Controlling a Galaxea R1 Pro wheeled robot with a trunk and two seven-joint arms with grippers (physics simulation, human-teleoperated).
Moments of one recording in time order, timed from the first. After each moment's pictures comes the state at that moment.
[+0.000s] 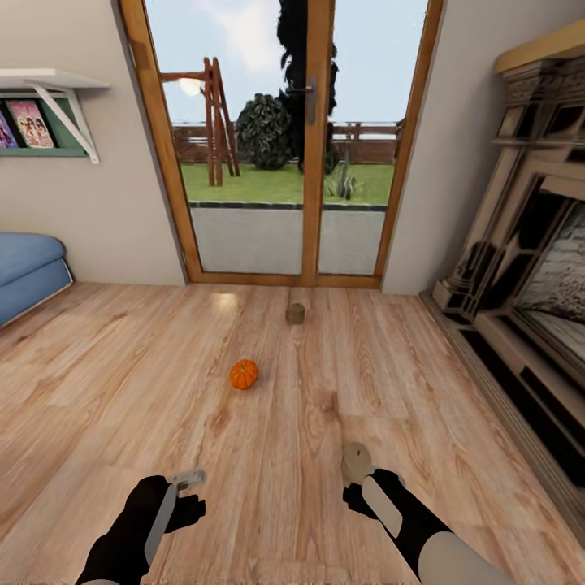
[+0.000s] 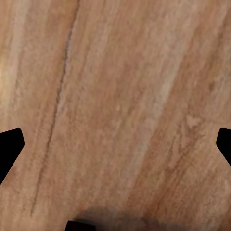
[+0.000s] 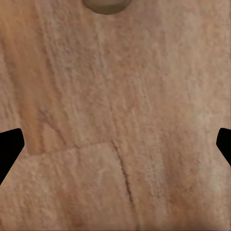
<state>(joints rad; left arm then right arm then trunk) -0.41 -0.06 0.21 -0.90 0.04 0.89 0.13 -0.60 0.05 0.33 -0.51 -0.73 0.51 -0.48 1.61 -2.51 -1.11</state>
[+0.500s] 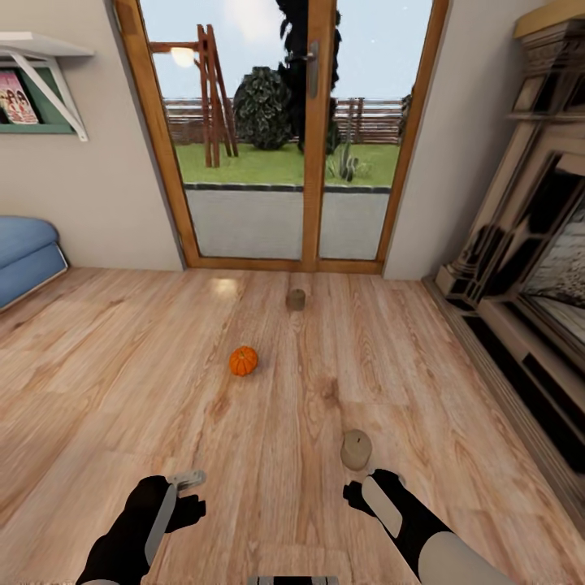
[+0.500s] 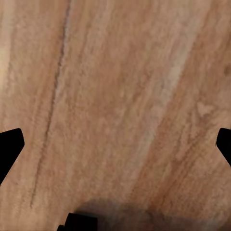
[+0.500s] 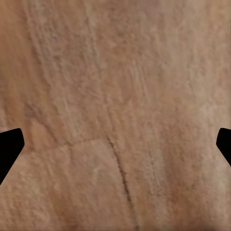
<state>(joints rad) -0.41 -0.06 0.21 -0.90 0.04 0.89 0.13 -0.60 0.05 0.33 -0.51 -0.73 0.48 -0.48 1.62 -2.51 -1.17</state>
